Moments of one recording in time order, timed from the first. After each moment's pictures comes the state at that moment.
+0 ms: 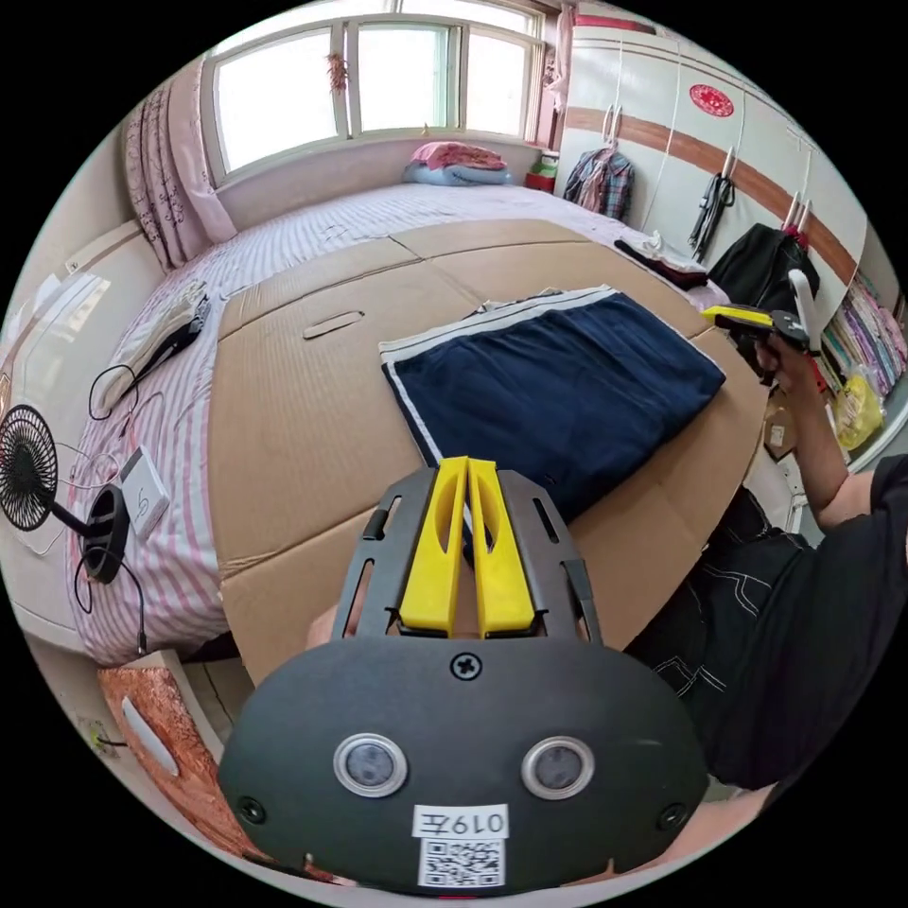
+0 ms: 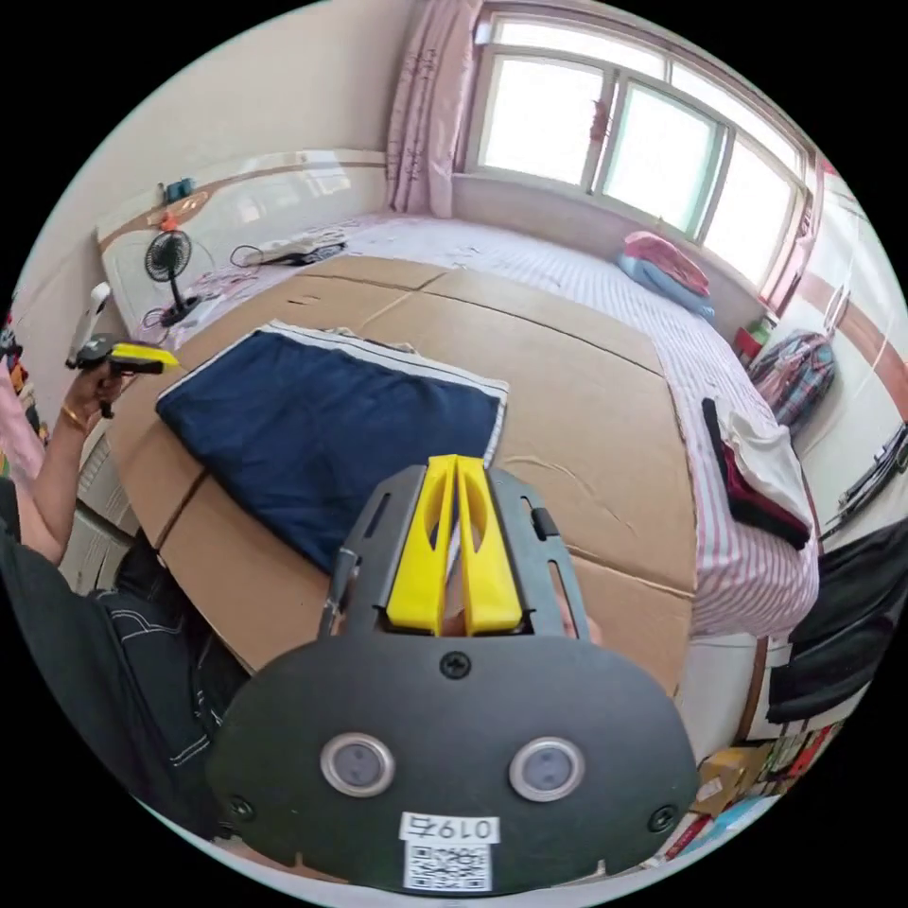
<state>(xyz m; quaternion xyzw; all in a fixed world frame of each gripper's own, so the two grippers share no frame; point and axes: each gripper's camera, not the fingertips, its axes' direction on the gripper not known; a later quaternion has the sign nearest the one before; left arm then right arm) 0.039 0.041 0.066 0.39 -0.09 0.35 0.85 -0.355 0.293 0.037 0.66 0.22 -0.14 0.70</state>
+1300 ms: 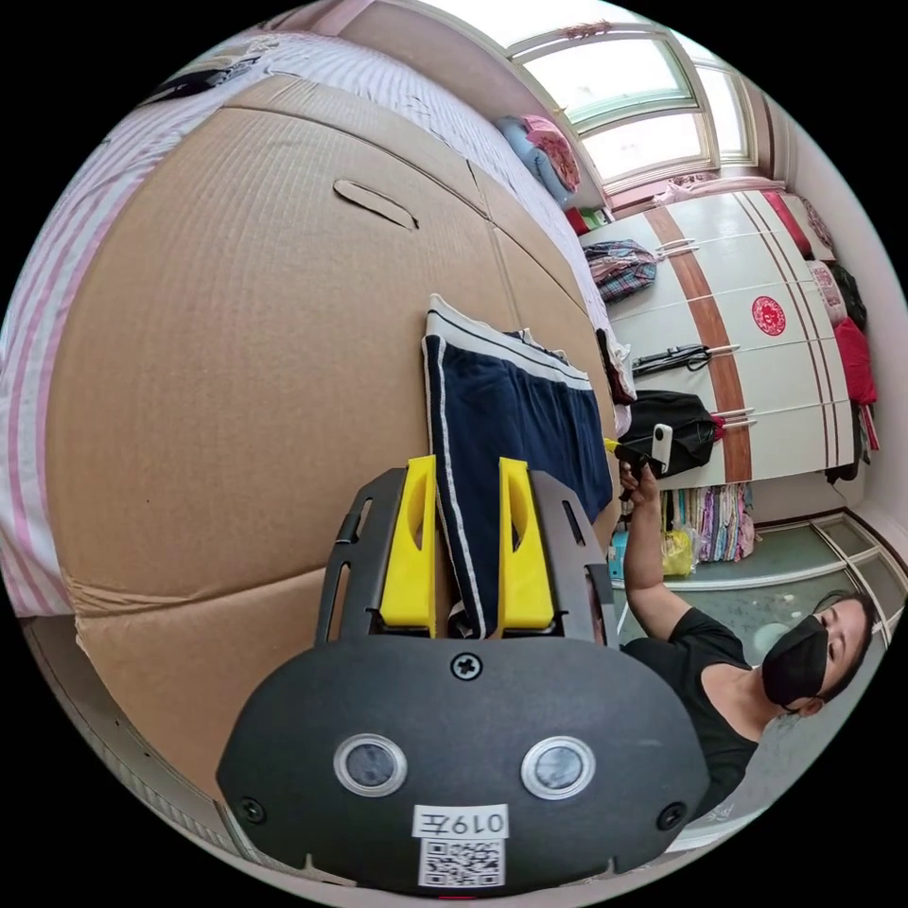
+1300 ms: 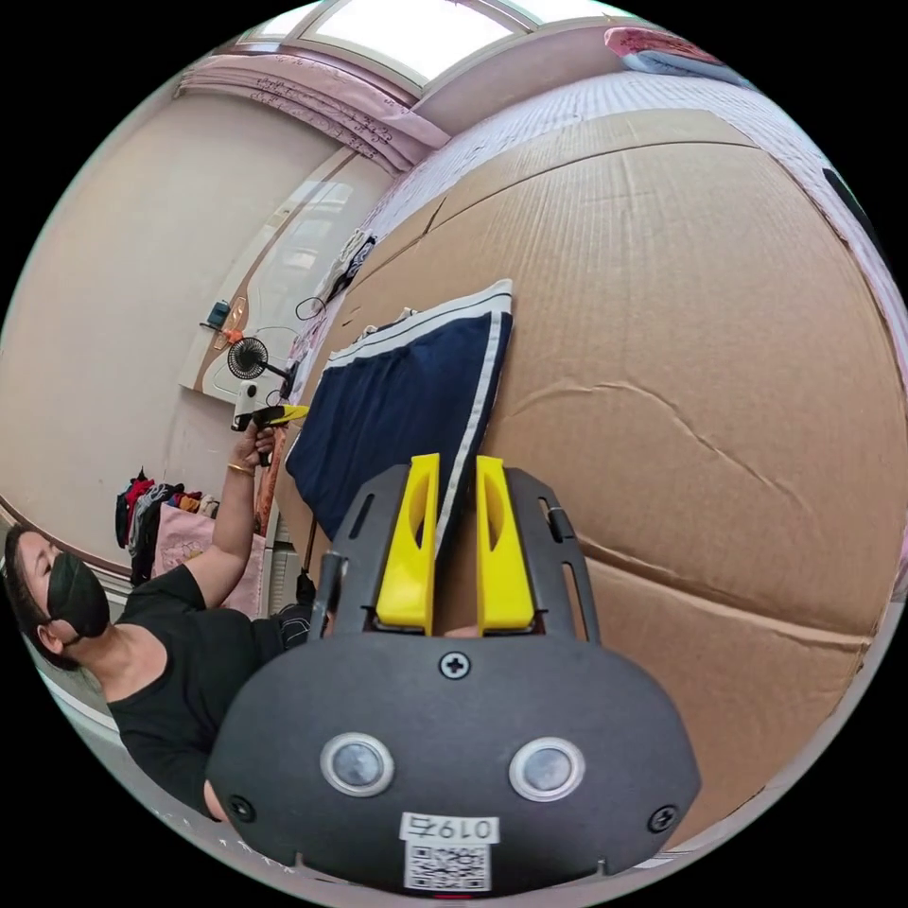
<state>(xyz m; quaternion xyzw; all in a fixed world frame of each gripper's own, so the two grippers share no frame) -0.064 -0.200 0.075 0.21 0.24 0.24 0.92 0.066 -0.043 -0.009 0.51 -0.11 -0.23 0.82</state>
